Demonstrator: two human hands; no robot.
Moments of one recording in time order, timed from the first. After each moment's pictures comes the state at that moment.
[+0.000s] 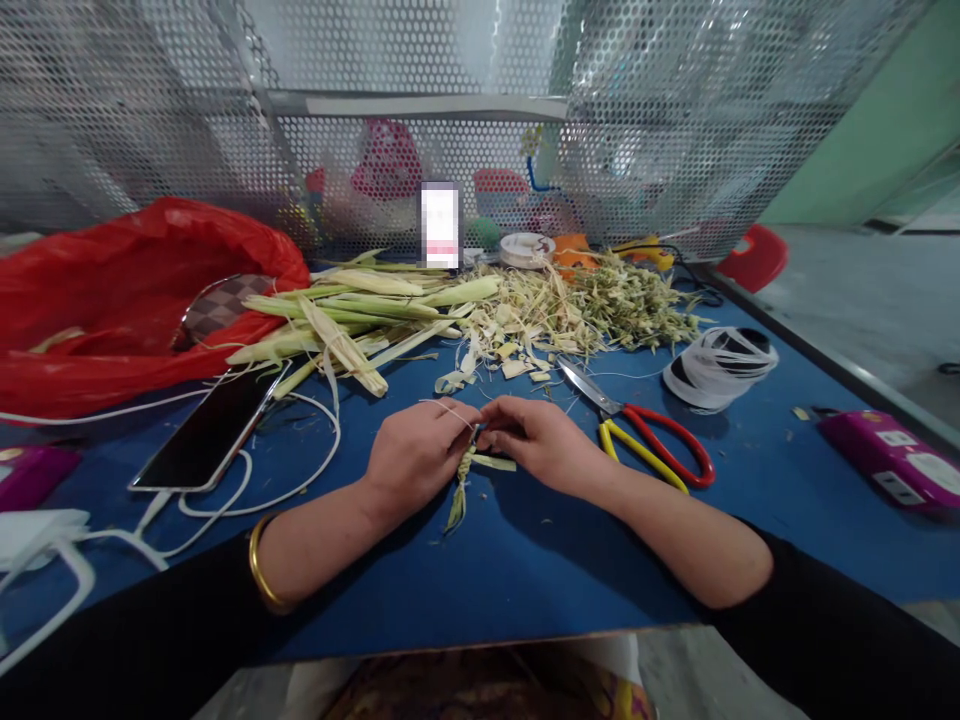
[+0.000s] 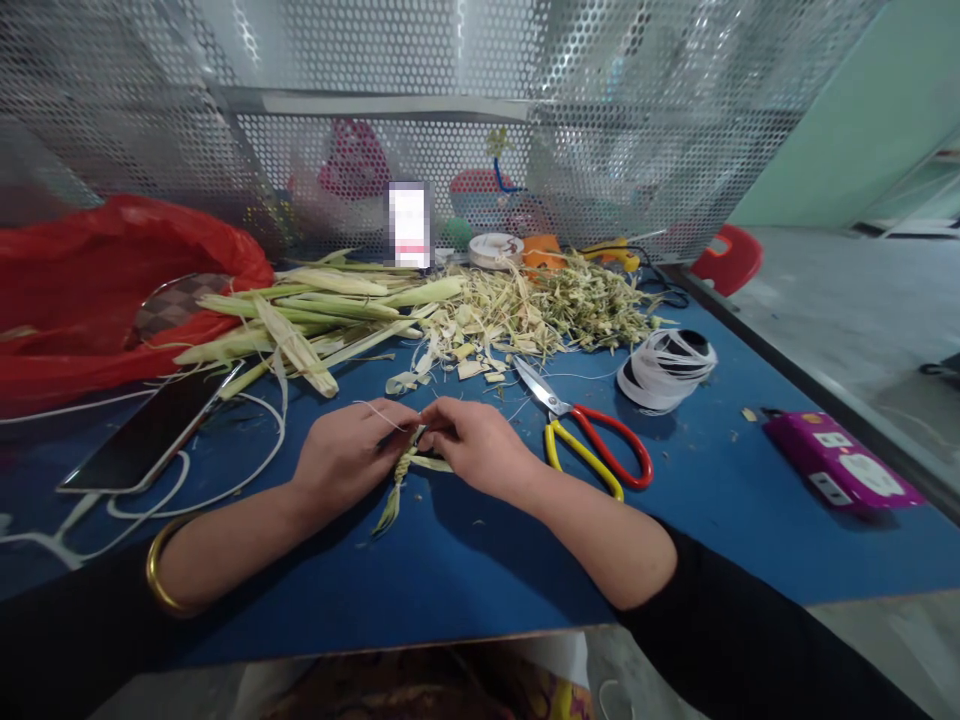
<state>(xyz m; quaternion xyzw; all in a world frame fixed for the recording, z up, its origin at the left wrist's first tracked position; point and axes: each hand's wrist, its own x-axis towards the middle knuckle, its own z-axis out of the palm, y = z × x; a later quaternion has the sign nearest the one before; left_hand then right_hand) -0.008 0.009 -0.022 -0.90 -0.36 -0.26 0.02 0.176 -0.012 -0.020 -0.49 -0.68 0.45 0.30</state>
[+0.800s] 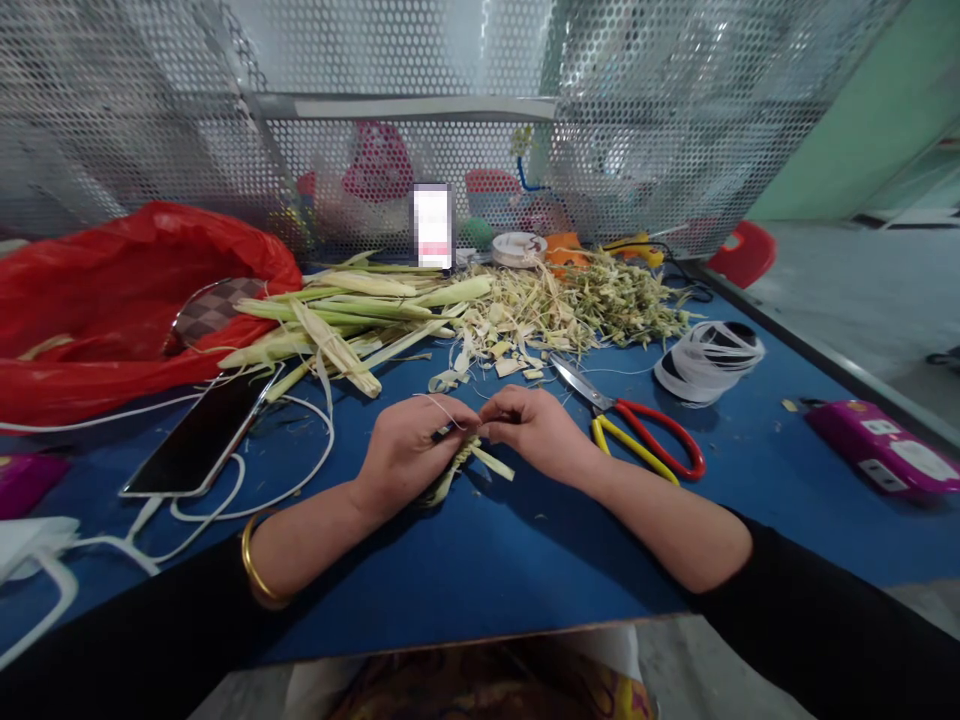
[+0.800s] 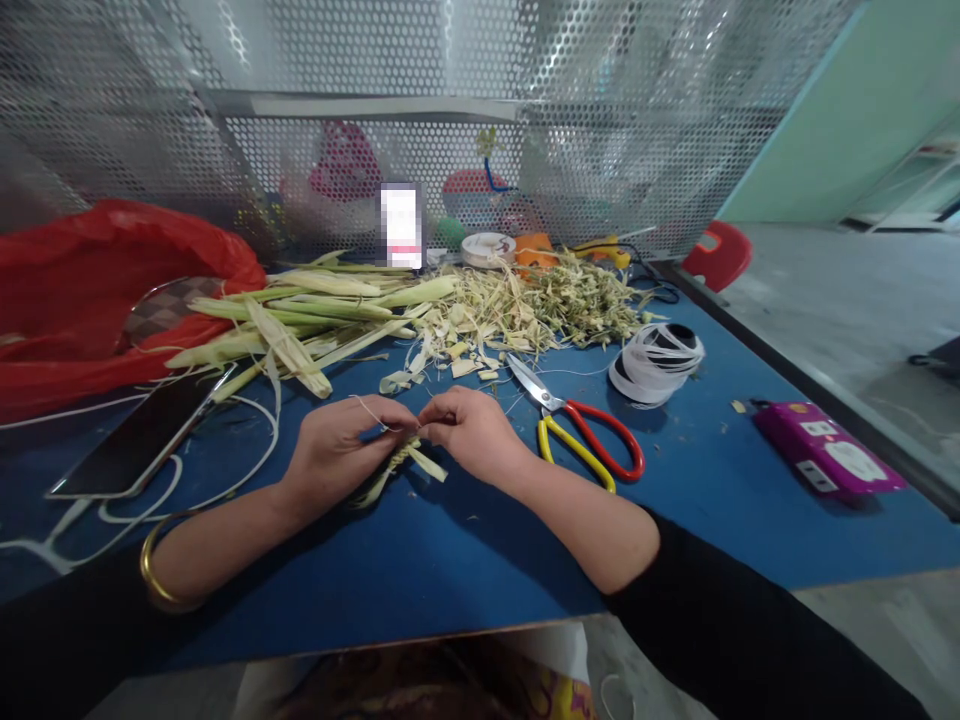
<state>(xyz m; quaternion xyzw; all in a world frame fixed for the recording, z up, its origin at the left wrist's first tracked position) -0.004 0.007 -0.009 -0.84 -0.38 -0.33 -0.20 0.178 -0.005 -0.024 -0.54 -0.69 0.34 0.34</state>
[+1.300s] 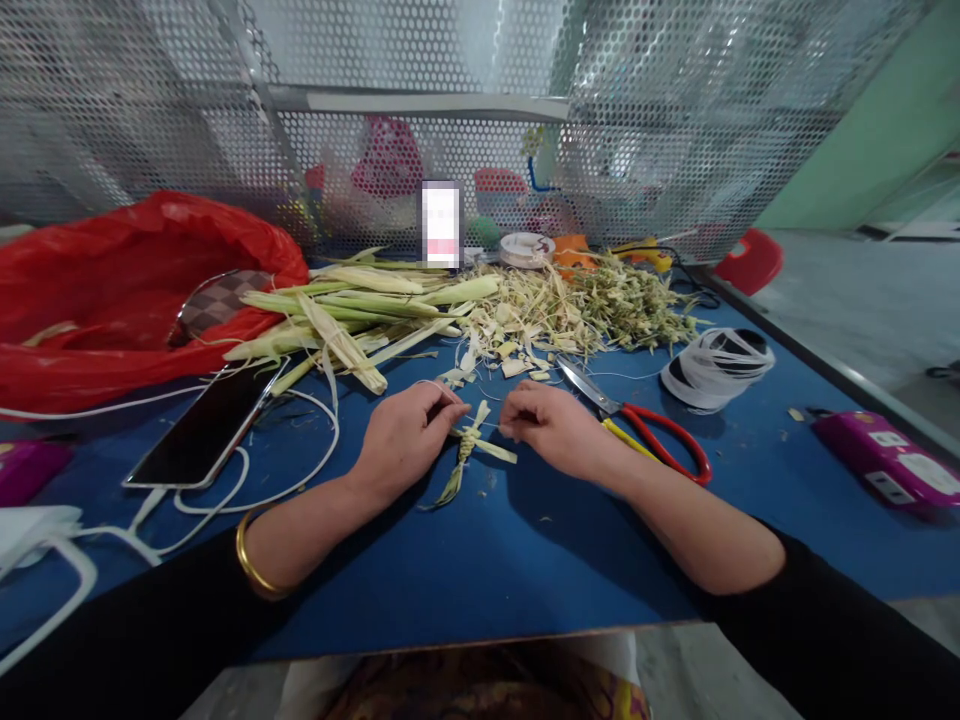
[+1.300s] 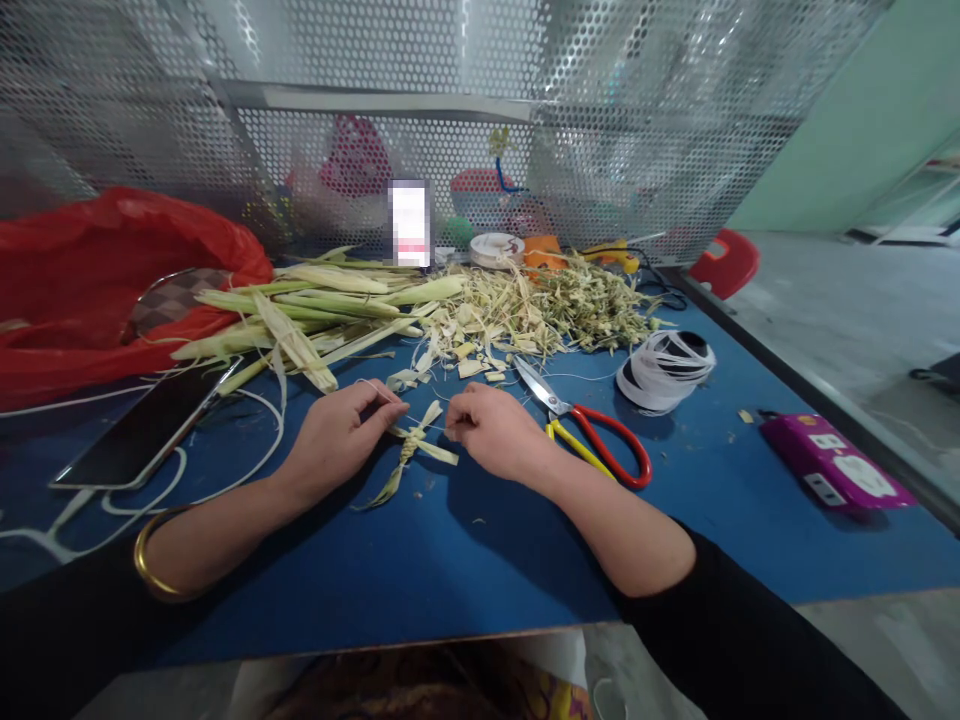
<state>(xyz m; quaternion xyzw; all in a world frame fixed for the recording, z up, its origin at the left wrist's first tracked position) -0.009 0.017 -0.009 -0.80 -0.49 -0.28 -0.20 0.191 -0.004 -0.010 -0.54 -0.74 0.31 0.26</state>
